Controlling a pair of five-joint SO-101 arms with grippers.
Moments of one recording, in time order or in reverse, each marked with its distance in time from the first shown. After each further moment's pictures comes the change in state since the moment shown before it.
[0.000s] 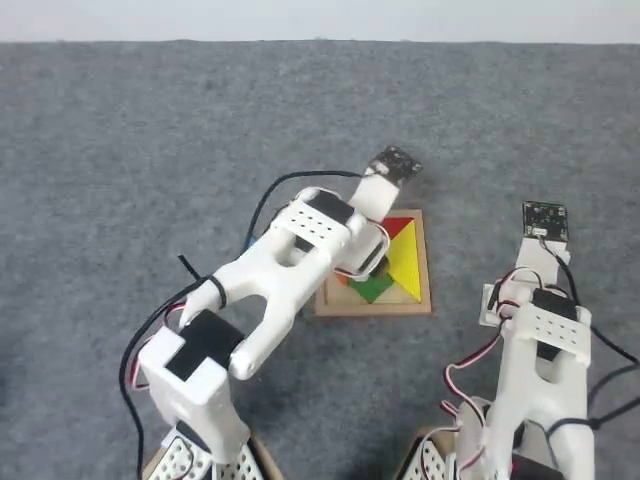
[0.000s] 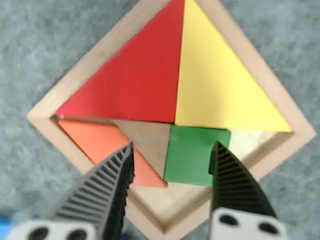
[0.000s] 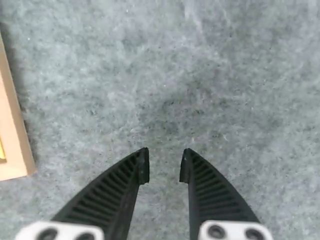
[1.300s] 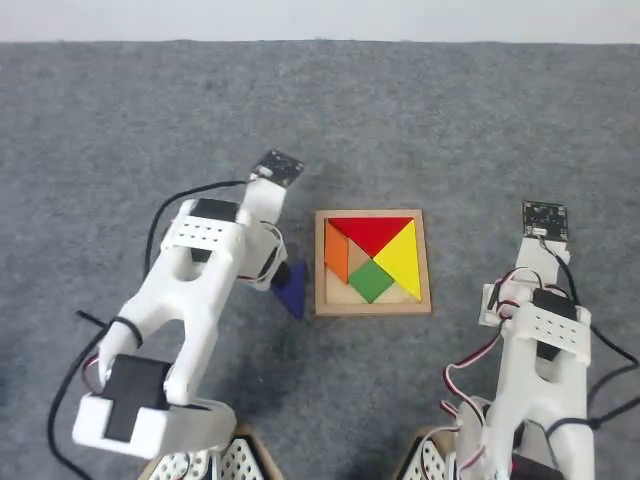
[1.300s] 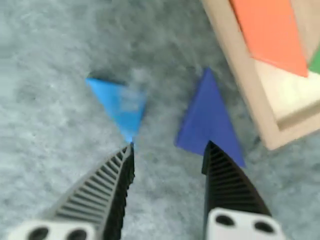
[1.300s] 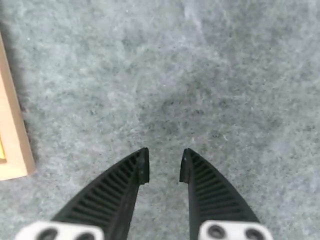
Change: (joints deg) left arm -22.9 -19.0 21.1 5.9 -11.2; right arm -0.2 0.0 0.0 0.0 0.0
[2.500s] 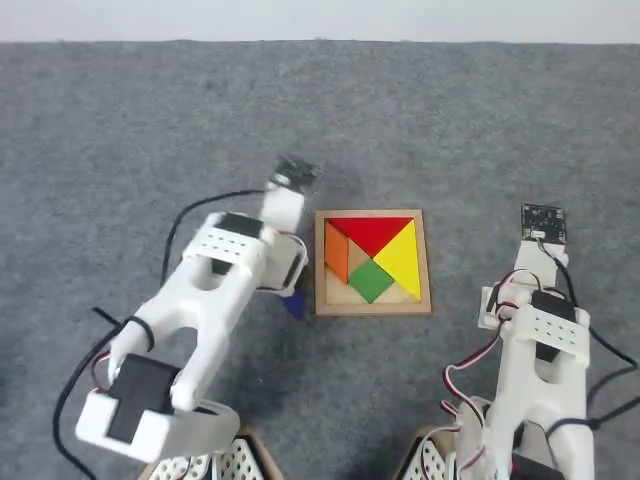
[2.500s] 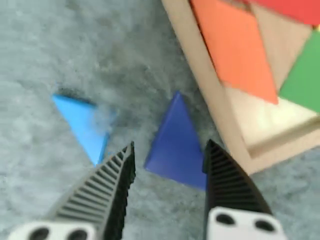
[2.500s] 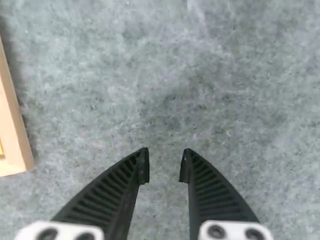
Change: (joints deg) left arm 6.0 0.0 5.3 -8.6 9.6; right arm 0.0 0.0 0.9 0.0 0.0
